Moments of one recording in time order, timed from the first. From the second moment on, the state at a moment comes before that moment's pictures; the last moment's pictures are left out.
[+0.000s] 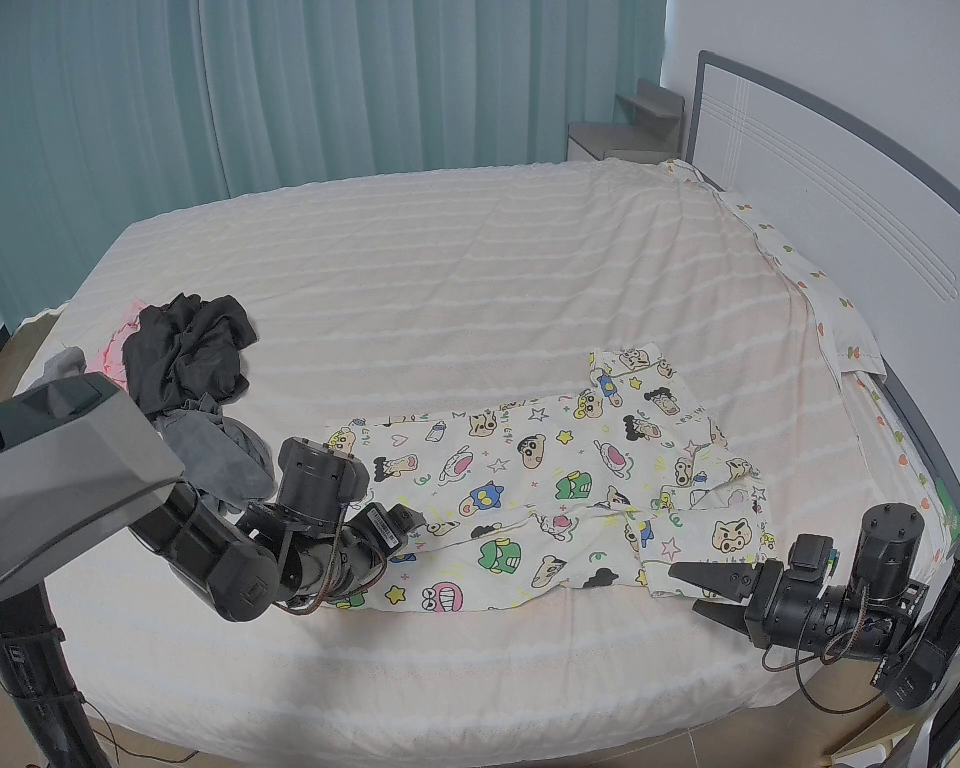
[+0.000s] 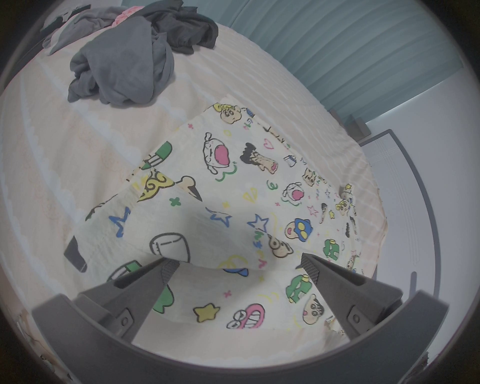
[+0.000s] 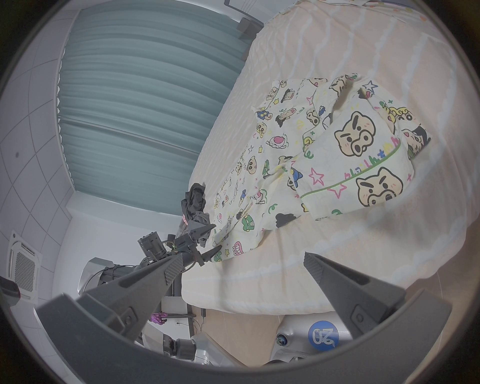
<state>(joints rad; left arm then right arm) -0.48 2.07 -0.80 -0.55 0.09 -1.00 0.40 1.82 -0.02 -1.45 0.35 0.95</state>
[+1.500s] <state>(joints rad) -0.24 2.15 -1.03 -0.48 -0.06 -0.76 0.40 1.85 -0.02 -1.44 0.35 0.96</state>
